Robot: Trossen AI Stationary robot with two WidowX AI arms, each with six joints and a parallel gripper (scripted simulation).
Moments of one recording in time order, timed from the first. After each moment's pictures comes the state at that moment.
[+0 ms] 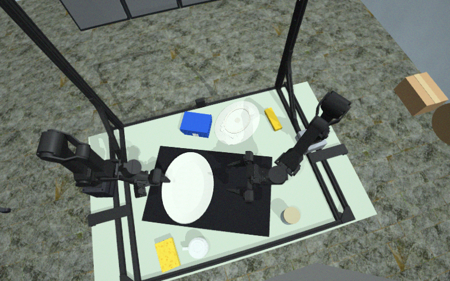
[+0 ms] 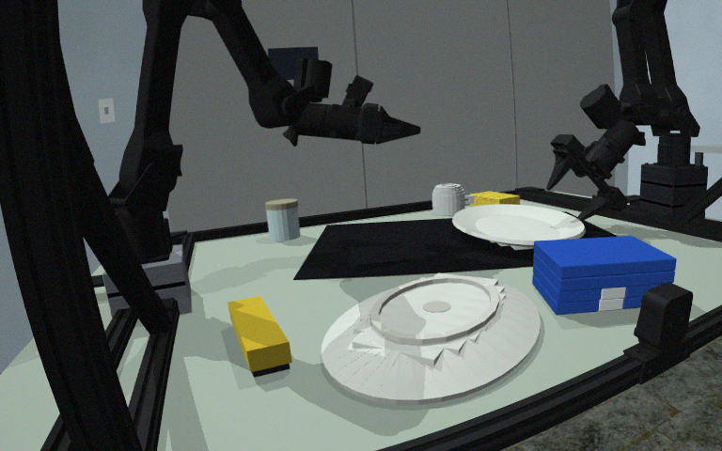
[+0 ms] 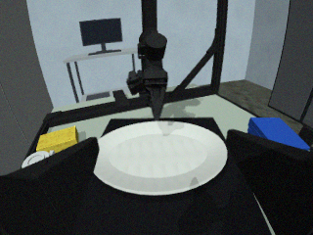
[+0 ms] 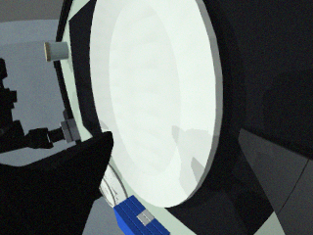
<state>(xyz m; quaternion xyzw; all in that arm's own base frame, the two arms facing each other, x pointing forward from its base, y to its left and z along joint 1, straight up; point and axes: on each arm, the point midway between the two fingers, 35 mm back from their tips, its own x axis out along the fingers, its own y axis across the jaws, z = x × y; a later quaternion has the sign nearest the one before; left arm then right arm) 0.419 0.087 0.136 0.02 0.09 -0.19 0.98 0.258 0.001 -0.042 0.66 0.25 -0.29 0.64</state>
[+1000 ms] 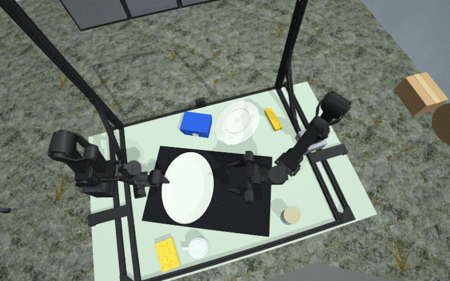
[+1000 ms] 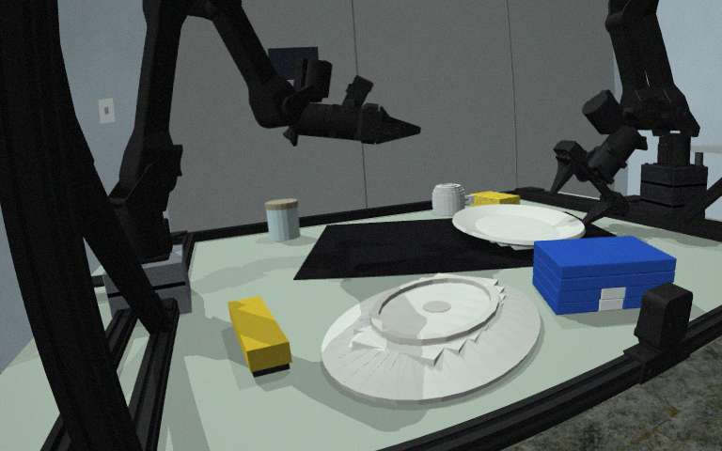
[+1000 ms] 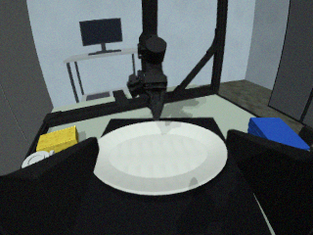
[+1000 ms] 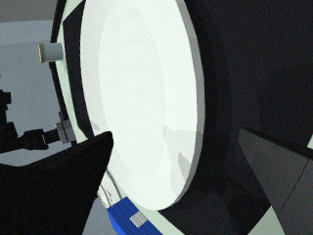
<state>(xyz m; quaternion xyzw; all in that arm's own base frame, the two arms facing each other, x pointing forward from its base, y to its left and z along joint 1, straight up) 0.419 0.087 0.136 0.02 0.09 -0.19 0.98 0.252 0.000 -0.054 0.66 0.25 -0.30 0.64</state>
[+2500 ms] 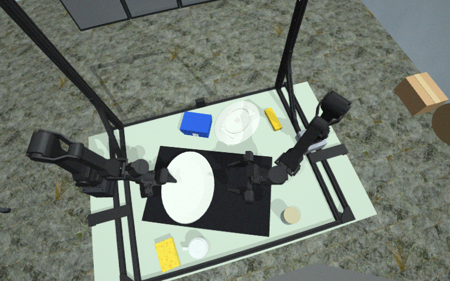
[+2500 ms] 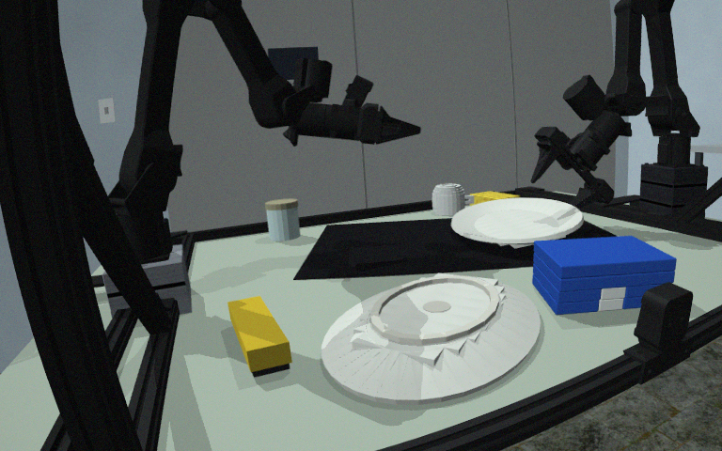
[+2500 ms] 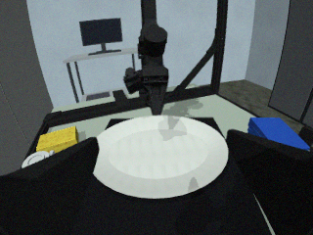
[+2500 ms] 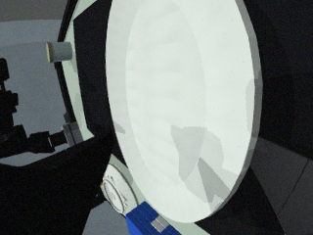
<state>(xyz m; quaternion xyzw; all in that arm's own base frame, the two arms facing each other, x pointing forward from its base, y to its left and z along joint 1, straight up) 0.419 0.087 0.136 0.02 0.09 -0.19 0.98 0.290 -0.004 -0.027 0.66 0.25 -0.30 0.64</state>
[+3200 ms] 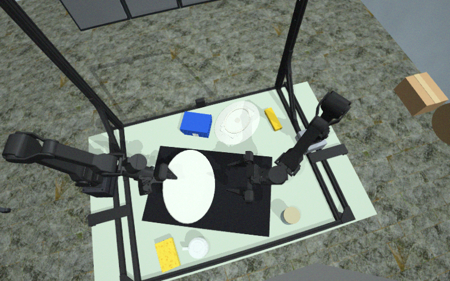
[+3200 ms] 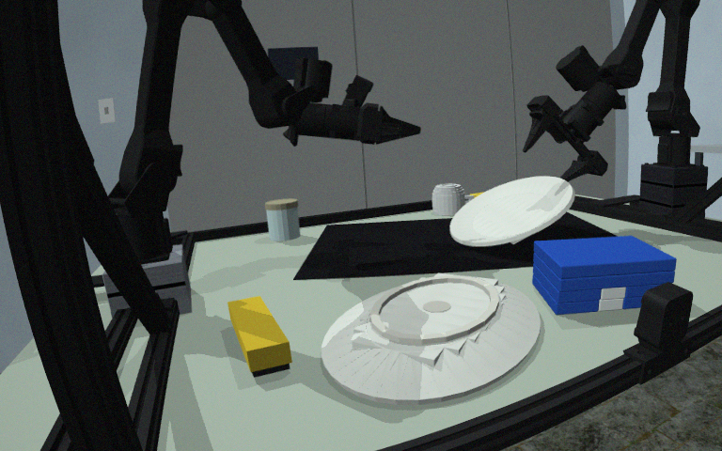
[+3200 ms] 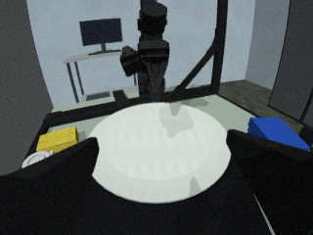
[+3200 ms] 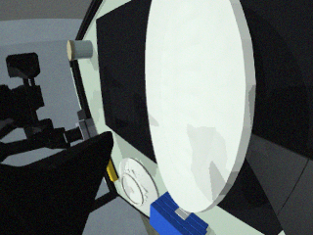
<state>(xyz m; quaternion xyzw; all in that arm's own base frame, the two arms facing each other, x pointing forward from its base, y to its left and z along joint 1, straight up) 0.419 0.087 0.136 0.02 0.09 -0.19 0.98 0.305 -0.005 0.028 0.66 0.24 -0.29 0.64</state>
